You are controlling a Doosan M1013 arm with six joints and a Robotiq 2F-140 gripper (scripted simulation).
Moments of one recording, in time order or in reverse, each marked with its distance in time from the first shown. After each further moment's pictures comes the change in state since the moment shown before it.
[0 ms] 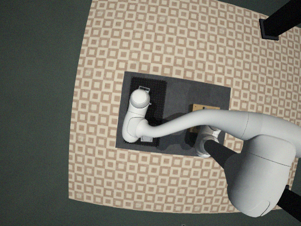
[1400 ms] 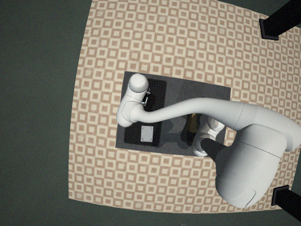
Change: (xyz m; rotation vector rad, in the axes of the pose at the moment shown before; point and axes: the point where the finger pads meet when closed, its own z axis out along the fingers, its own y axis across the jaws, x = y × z) arm -0.074 0.028 -0.002 0.000 0.000 0.000
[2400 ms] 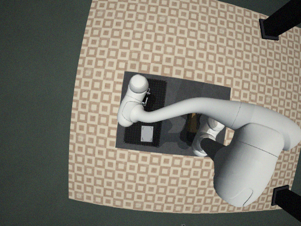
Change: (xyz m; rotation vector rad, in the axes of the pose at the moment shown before) arm 0.001 0.000 0.014 0.000 0.000 0.000
